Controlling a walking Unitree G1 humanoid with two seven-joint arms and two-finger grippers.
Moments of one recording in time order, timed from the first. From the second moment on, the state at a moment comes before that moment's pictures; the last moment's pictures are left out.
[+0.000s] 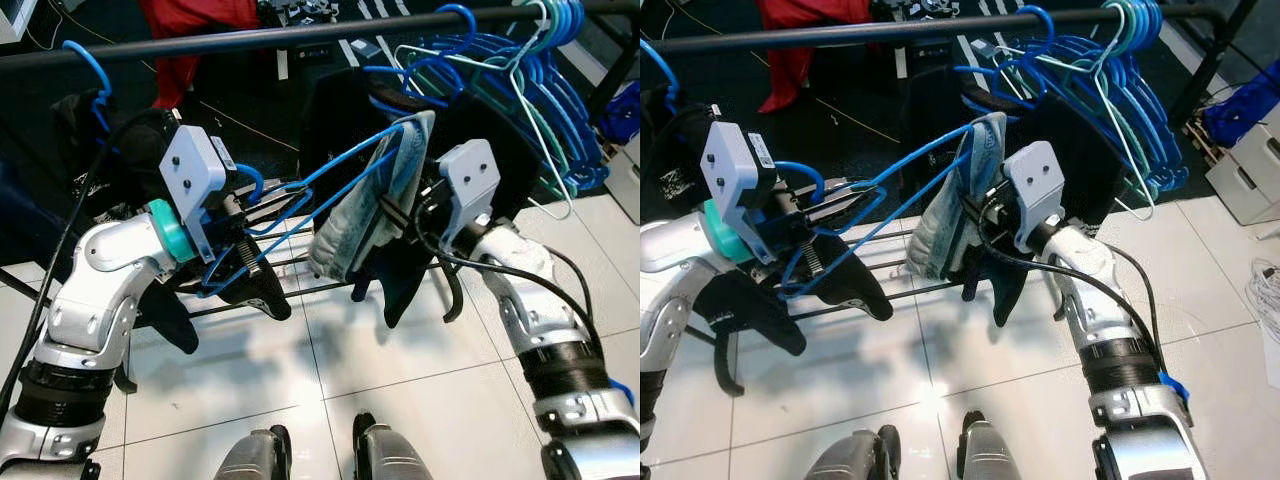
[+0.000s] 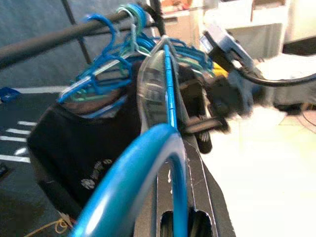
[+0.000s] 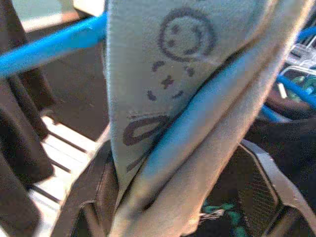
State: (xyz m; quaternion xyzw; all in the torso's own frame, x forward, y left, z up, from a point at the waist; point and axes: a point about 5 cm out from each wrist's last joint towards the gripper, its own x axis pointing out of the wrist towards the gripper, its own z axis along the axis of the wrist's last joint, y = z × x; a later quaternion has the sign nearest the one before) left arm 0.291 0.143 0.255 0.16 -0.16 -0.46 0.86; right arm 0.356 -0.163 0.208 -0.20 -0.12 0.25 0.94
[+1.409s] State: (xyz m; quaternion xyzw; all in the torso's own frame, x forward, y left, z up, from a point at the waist) left arm 0.312 0.161 0.220 0.34 -0.11 -0.37 0.86; right arm 0.338 -0.188 0.200 -0.33 -0.11 0.28 0.89
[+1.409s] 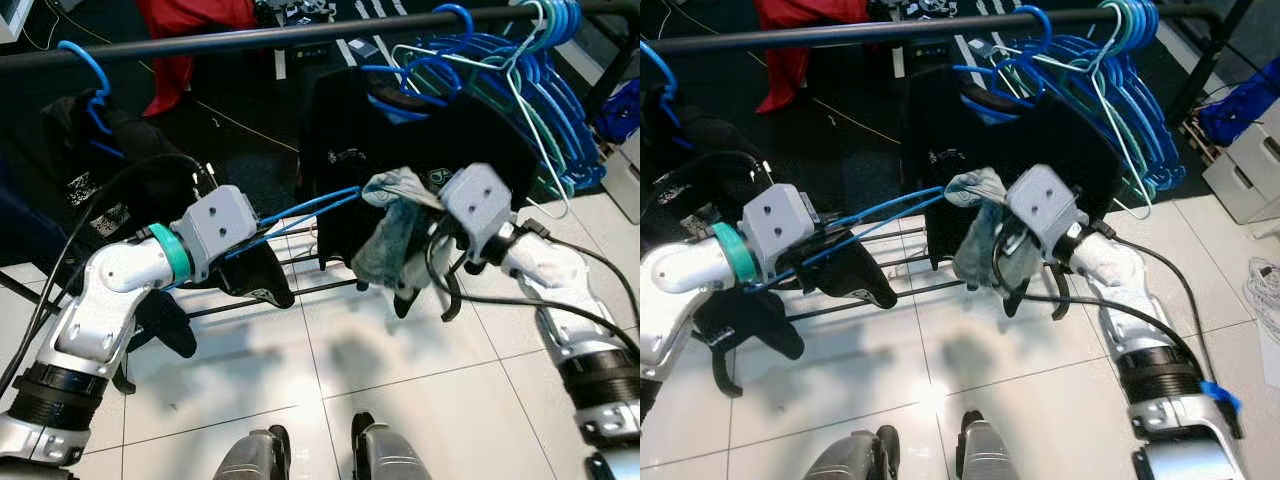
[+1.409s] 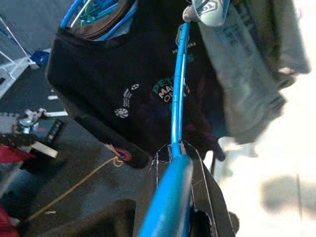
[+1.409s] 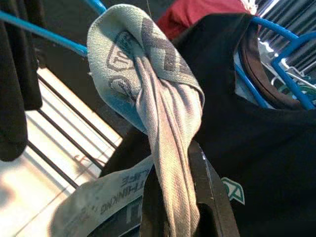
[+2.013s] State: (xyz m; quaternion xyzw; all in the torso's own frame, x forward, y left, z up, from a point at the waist) left arm 0.290 0.125 0.194 0.37 -0.13 -0.45 0.80; right arm 0.353 -0.171 0.265 -0.17 -0.24 0.21 0.93
